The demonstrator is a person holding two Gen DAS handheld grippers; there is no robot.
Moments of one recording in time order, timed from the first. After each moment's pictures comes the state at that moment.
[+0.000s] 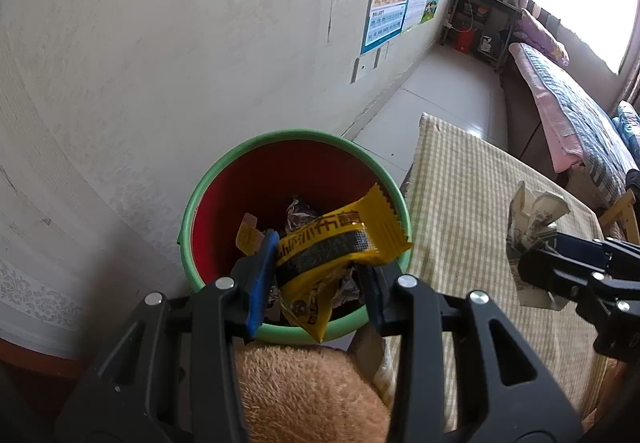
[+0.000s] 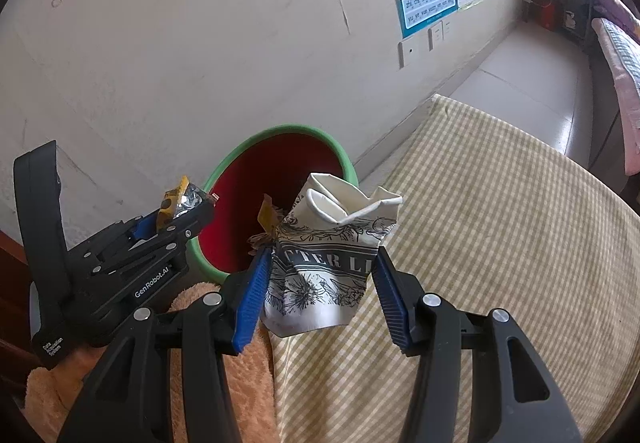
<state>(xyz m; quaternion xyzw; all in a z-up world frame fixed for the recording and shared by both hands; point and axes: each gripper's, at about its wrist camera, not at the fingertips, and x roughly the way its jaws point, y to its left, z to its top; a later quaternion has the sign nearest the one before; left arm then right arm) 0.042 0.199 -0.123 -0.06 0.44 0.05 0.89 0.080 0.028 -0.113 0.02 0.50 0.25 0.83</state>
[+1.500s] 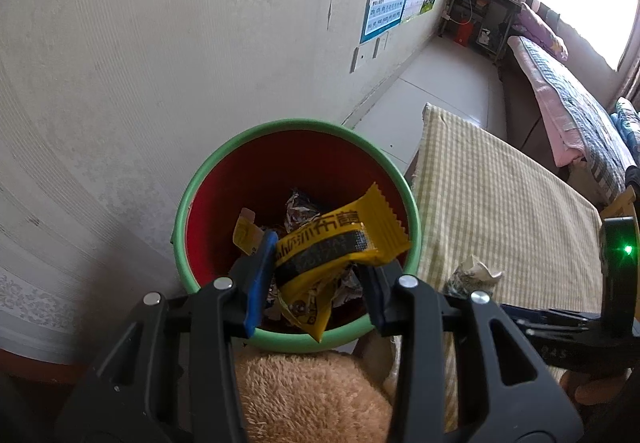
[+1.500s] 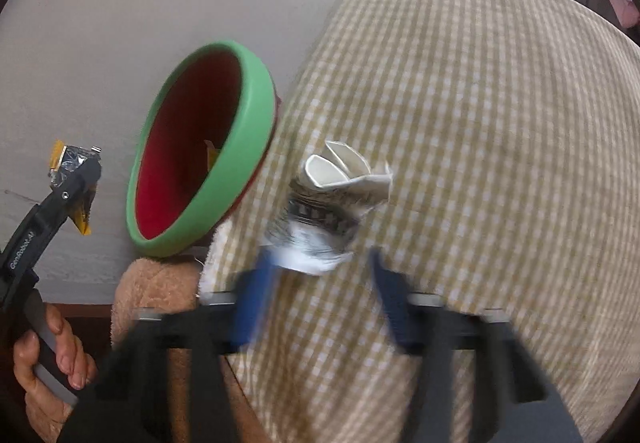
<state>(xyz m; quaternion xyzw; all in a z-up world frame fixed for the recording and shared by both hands) 0.053 0.211 -0.134 -0.06 0.45 0.04 0.89 0.093 -0.013 -0.224 0.12 0.62 0.18 0.75</state>
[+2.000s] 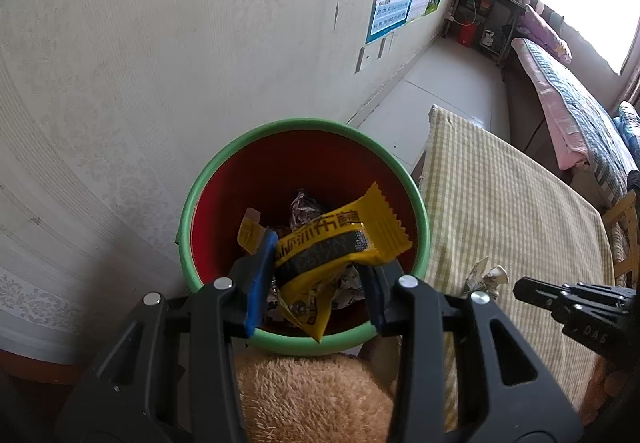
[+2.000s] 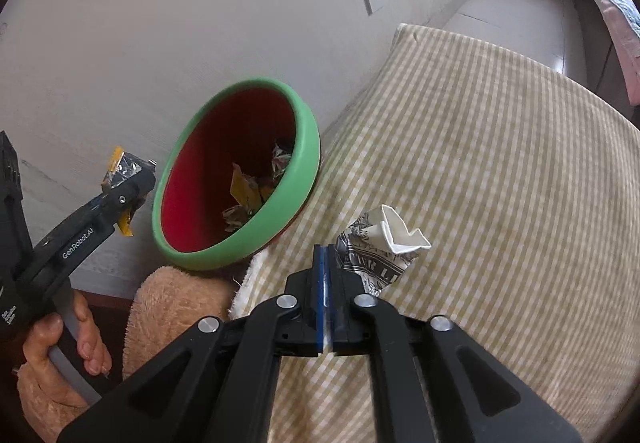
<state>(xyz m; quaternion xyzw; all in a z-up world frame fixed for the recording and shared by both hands) 0.056 0.215 -0.136 -0.07 0.46 0.04 0.89 0.097 0.001 -0.172 0.07 0.56 0.21 0.80</state>
